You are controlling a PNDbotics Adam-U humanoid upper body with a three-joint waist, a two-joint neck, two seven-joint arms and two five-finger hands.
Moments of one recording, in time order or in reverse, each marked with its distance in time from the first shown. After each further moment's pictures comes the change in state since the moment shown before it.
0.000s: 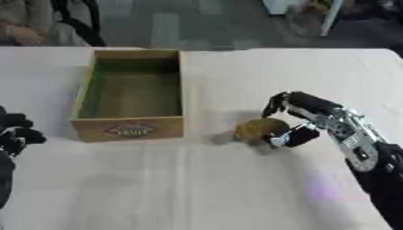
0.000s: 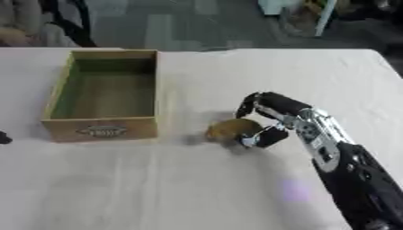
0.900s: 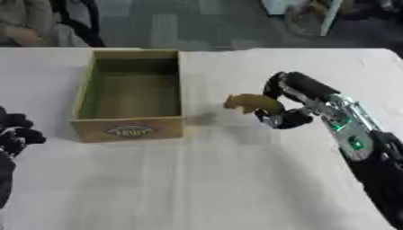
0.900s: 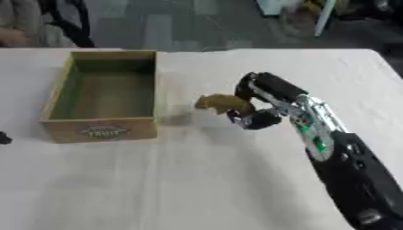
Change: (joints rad) left arm 0.000 0.000 0.000 0.000 0.000 0.001 -0.001; right arm -0.137 0.007 0.009 -0.013 -0.054 -0.005 -0.106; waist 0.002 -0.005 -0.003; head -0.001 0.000
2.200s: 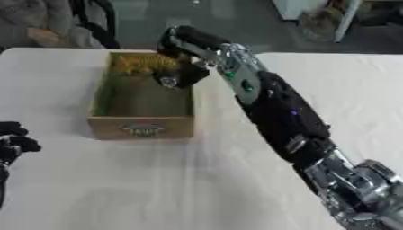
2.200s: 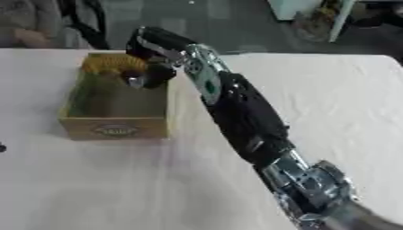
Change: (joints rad) left arm -0.012 -0.011 -0.046 0.007 0.011 0.017 -0.044; right arm -0.449 0.353 0.027 0.503 0.173 -0.041 -0.014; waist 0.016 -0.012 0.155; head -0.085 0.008
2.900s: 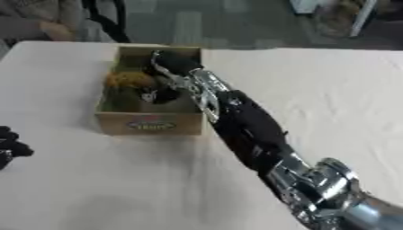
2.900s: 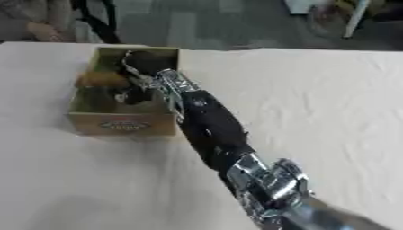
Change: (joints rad) left arm -0.015 -0.008 -0.018 0.000 0.009 0.011 -0.020; right arm -0.030 0.064 -0.082 0.182 0.379 0.141 -0.322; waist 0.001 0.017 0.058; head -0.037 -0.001
